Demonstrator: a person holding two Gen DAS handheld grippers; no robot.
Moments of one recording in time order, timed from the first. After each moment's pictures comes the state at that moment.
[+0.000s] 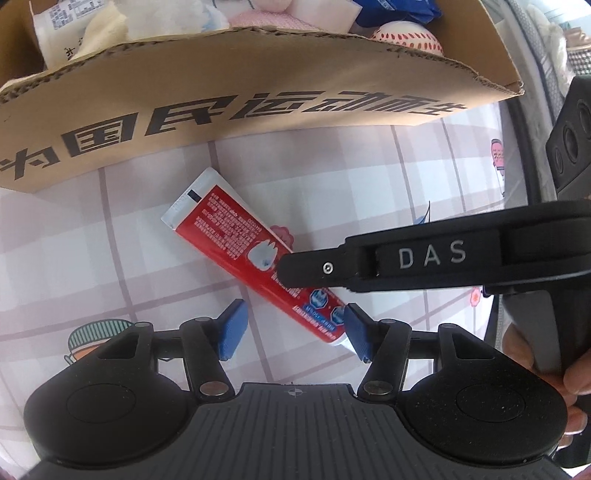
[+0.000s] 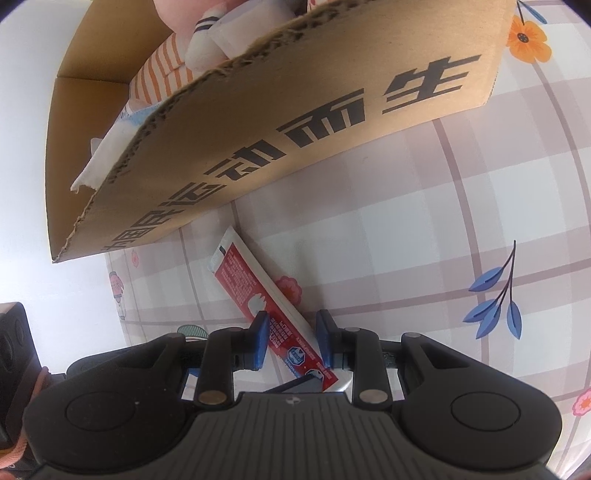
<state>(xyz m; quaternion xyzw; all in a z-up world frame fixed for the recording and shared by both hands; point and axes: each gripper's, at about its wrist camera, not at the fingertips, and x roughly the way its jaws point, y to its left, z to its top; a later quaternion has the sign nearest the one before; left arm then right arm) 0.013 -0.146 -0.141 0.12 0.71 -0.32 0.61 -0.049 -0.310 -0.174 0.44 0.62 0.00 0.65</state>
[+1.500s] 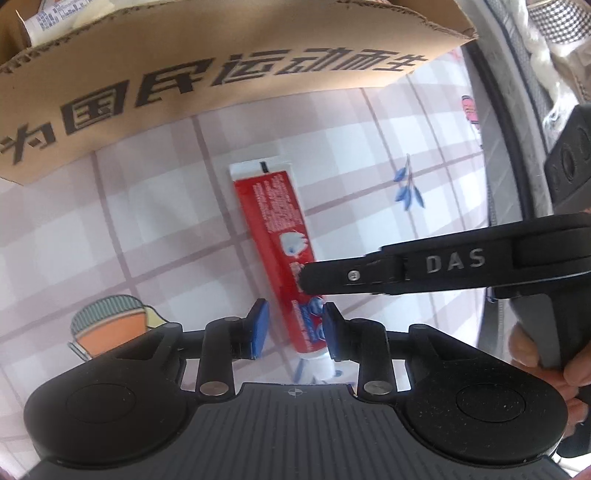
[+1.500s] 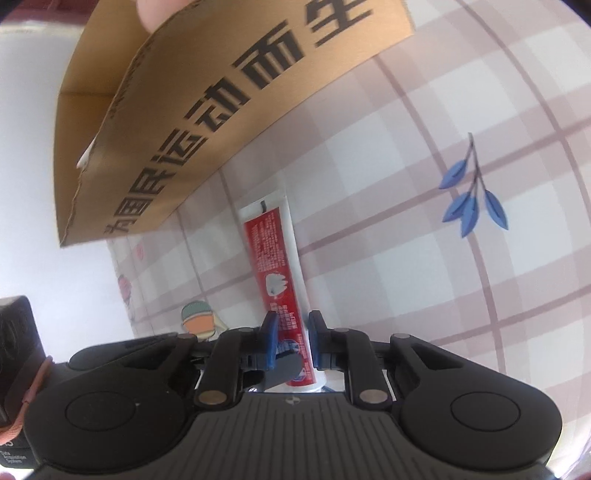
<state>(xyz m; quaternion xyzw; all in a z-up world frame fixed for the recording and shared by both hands) -0.015 -0.139 -0.141 0.16 0.69 -0.37 0.60 -0.103 -0.295 -0.170 0.50 0.58 -0.04 0.64</state>
